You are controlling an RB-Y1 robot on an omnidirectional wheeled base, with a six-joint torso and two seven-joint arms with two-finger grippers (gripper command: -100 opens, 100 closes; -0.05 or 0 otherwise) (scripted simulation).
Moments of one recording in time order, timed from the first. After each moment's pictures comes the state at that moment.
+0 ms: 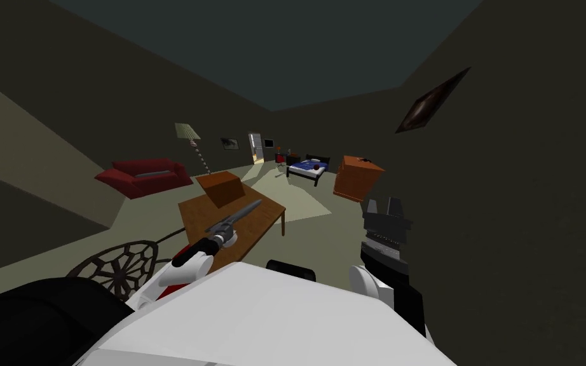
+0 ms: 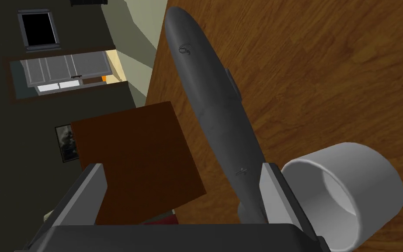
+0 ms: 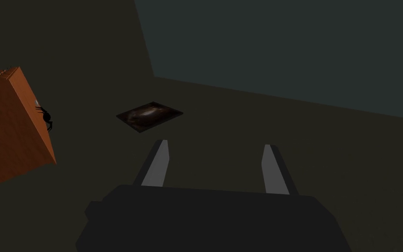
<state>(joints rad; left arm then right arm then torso) 0.63 0.36 0.21 -1.93 0.41 0.32 0.05 0.54 0.04 0.03 -2.36 -0.11 -0.47 0.09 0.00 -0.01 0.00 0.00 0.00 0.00</state>
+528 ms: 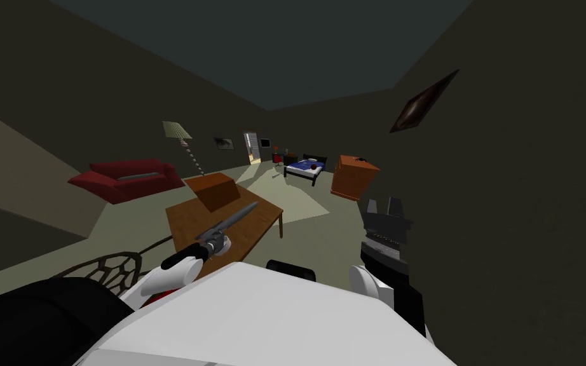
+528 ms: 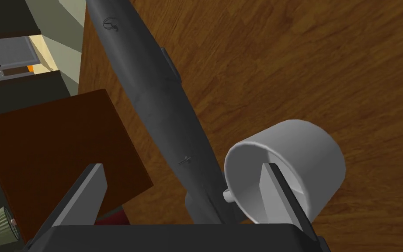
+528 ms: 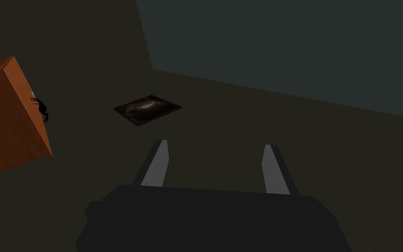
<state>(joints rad) 0.66 0.40 0.27 -1.86 0.48 0.48 0.07 0.54 0.04 0.03 -2.36 -0.11 -0.47 0.09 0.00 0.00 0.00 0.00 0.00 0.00</state>
